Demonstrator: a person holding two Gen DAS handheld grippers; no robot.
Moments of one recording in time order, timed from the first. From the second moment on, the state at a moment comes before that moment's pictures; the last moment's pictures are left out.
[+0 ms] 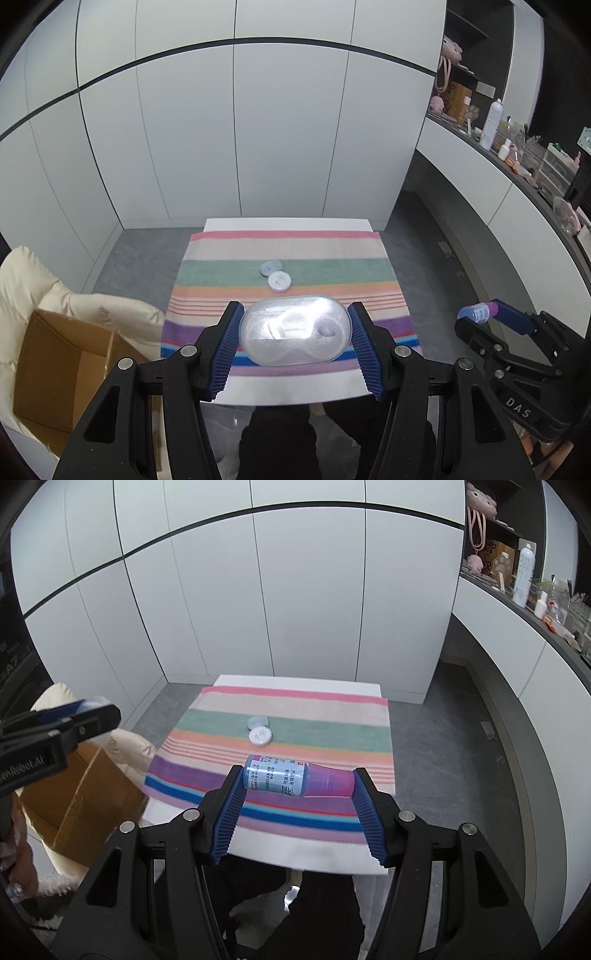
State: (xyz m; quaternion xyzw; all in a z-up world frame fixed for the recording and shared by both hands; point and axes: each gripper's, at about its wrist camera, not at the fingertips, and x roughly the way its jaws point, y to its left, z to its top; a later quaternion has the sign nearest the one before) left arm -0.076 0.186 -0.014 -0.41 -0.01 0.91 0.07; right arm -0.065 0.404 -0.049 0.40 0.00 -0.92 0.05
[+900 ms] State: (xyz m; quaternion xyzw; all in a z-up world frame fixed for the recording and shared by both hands) left arm 0.028 0.147 -0.062 -0.44 -0.02 0.90 0.07; right arm 0.057 0.400 -0.092 0.43 -0.03 -0.90 0.10
